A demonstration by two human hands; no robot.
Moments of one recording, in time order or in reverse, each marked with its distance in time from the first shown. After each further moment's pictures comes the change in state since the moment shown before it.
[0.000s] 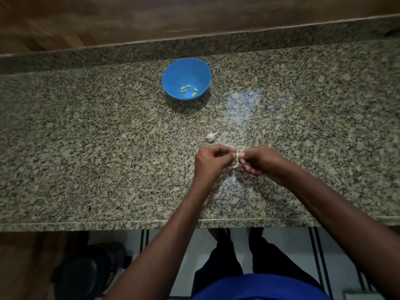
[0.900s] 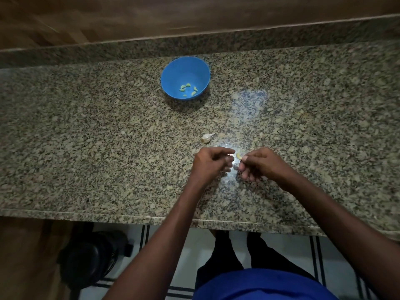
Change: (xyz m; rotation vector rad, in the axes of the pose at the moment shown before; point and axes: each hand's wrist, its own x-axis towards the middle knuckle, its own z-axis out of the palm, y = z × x) left_hand 0.010 0.004 0.015 0.090 -0.069 -0.075; right_hand 0.003 0.012 -0.036 -0.162 -0.072 -0.189
